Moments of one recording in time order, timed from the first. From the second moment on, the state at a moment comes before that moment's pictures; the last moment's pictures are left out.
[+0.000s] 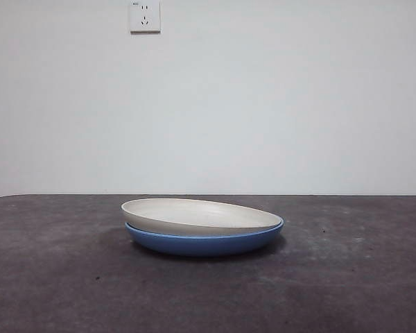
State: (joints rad) left arm 0.00 0.00 0.03 -0.18 0.09 0.06; right arm 0.02 0.40 0.67 -0.37 -0.31 0.00
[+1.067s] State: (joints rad) left arm 0.00 0.00 0.03 -0.18 0.09 0.06; right arm -0.03 0.01 0.02 -0.13 -0.15 0.08
